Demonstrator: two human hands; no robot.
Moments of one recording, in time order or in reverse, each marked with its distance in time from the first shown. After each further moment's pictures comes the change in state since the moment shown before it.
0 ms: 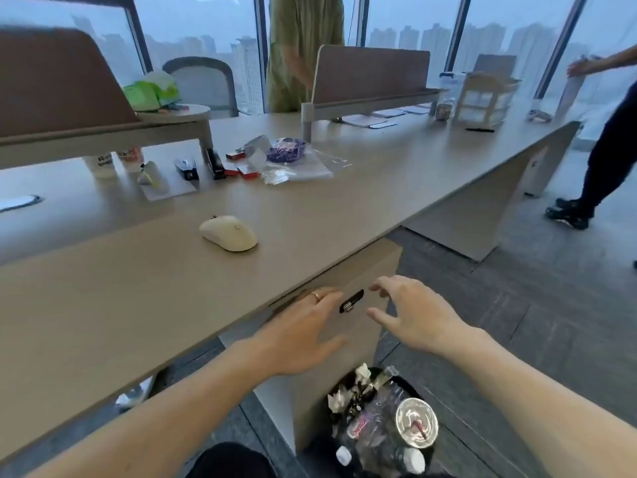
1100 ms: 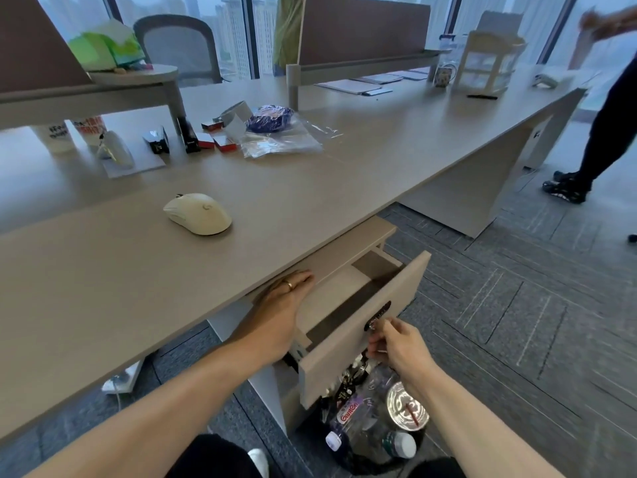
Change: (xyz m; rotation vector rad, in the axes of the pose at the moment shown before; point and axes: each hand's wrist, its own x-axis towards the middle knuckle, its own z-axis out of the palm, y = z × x) left_hand 0.021 -0.039 0.041 -0.069 0.136 -0.187; right_hand -0.005 0.027 0.109 1.386 0.074 0.737
